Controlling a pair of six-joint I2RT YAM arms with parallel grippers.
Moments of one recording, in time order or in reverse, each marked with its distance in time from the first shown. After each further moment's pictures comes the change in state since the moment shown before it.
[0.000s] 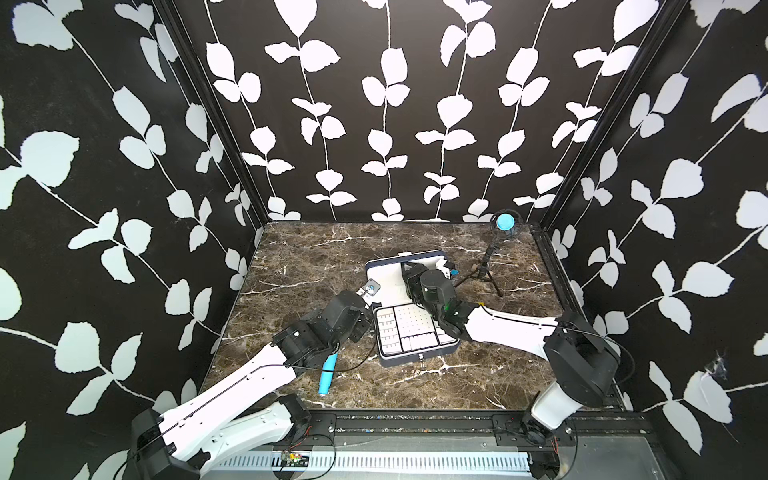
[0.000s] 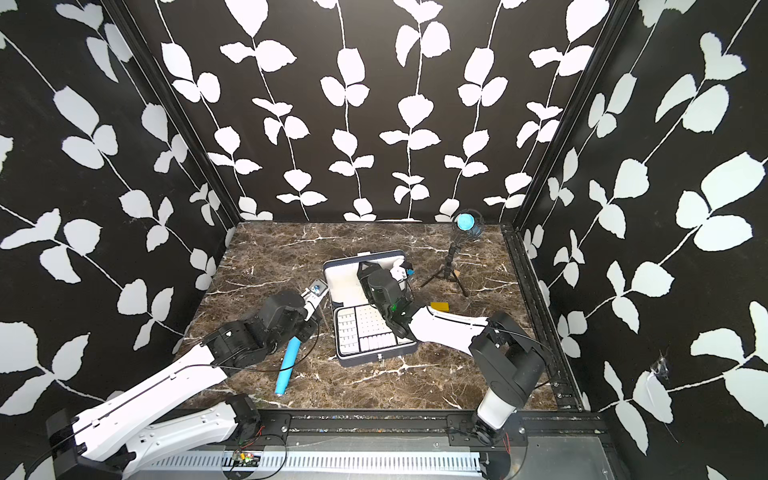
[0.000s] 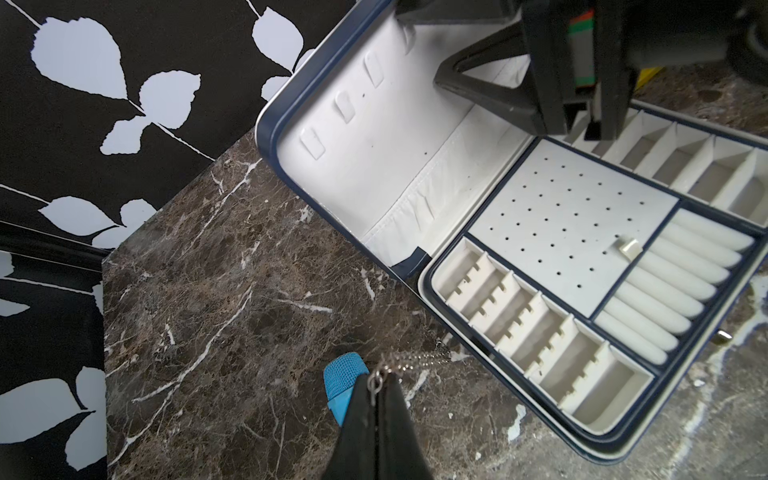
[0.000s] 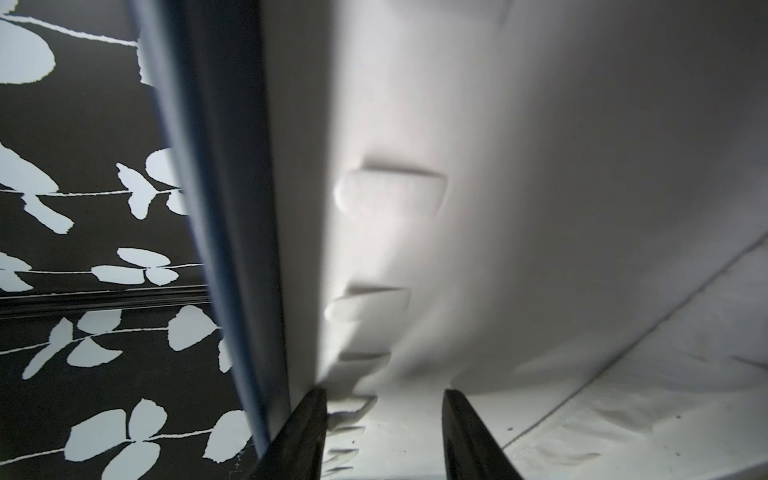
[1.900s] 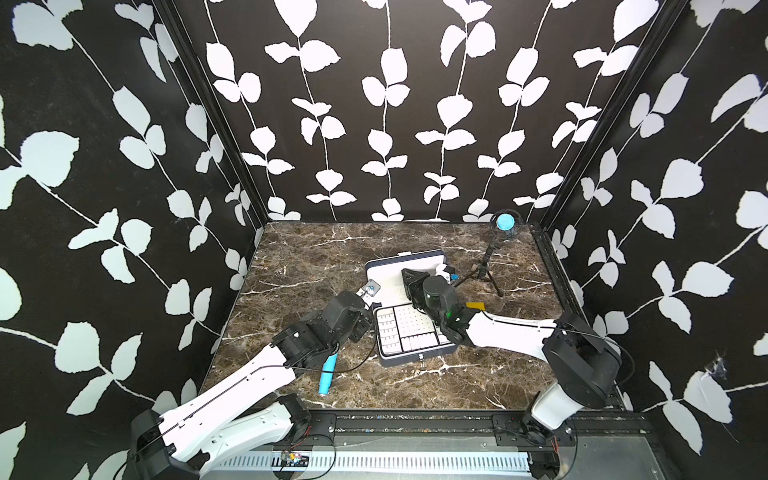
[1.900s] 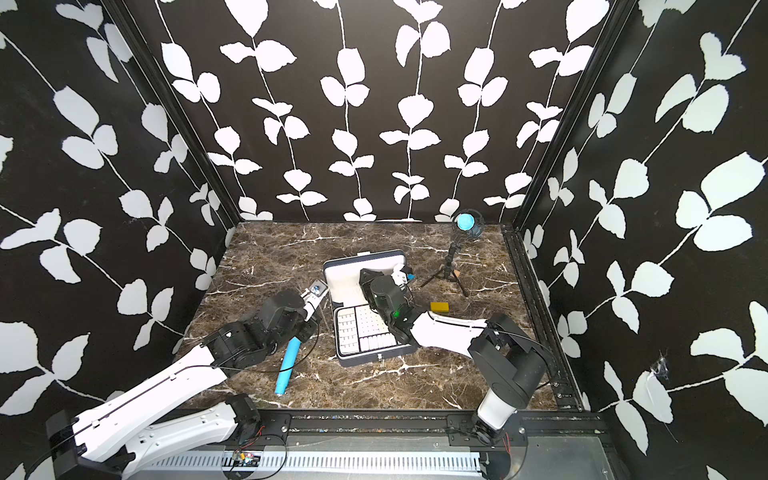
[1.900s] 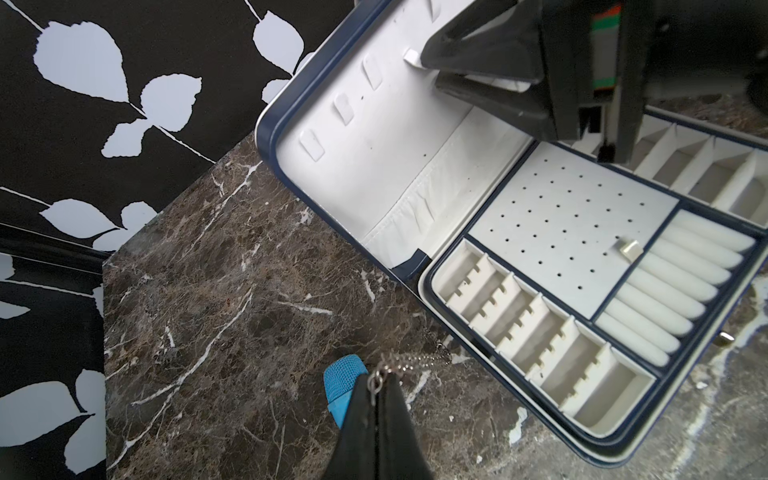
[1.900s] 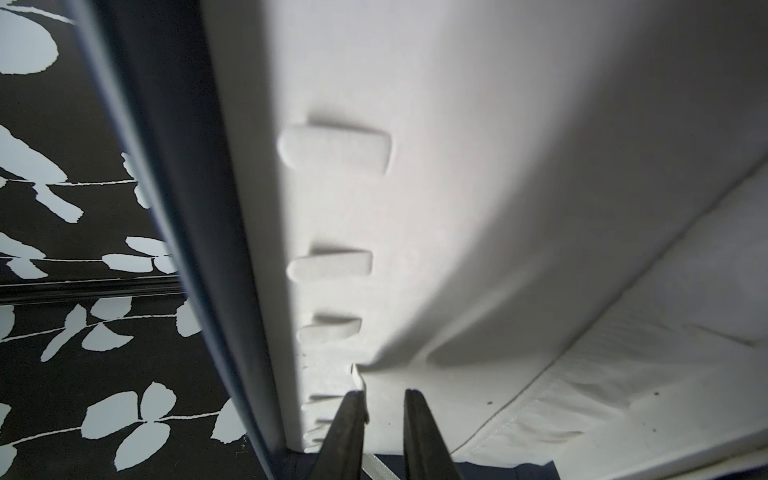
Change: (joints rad) left arm 0.000 -0.006 -0.011 0.014 0.000 0.005; right arm 0.009 -0.009 -0.070 0.077 -0.020 0.005
